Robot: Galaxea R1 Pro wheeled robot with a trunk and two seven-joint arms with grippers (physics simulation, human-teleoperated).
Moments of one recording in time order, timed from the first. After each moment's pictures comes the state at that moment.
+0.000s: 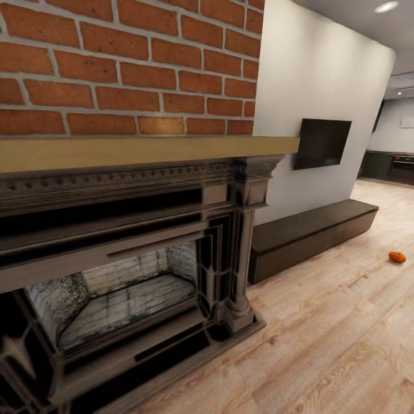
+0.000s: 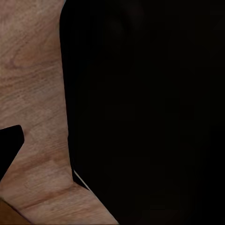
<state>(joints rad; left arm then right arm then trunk) 0.00 0.00 0.00 0.00 0.00 0.00 0.00 0.00 0.00 0.00 0.00 0.00 0.00 0.00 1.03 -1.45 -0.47</state>
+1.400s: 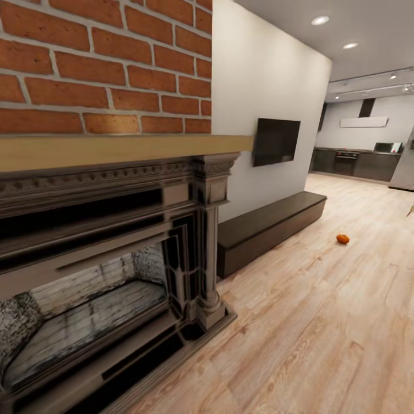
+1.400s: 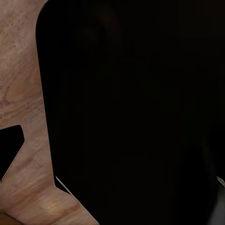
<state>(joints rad) 0.00 -0.02 0.00 -0.02 0.00 0.01 -0.01 -0.01 0.00 0.00 0.00 0.00 -0.01 0.00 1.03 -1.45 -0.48</state>
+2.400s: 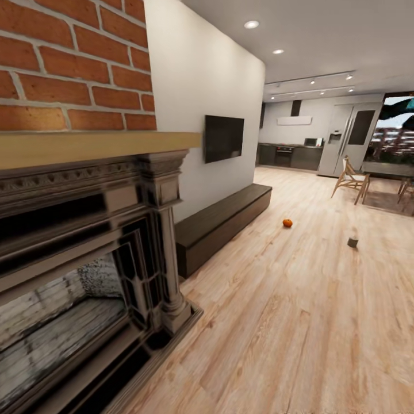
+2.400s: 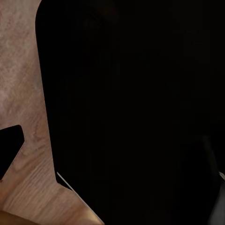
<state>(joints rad) 0.00 -0.02 0.00 -0.02 0.00 0.00 -0.01 -0.01 0.00 0.00 0.00 0.00 -0.01 0.00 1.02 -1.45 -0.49</state>
